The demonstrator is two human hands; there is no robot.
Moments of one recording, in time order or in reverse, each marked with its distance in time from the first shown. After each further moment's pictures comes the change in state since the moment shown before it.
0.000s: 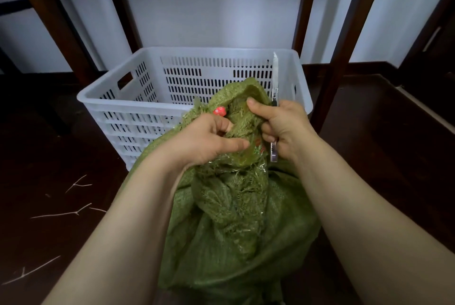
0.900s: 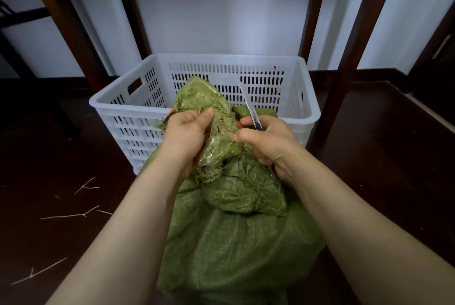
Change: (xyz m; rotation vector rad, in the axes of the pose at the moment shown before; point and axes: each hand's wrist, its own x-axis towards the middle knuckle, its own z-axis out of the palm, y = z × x) left_hand -0.005 -0.003 -0.006 -0.527 0.546 -0.053; right_hand -0.013 0.016 0.018 -0.388 -0.100 0.008
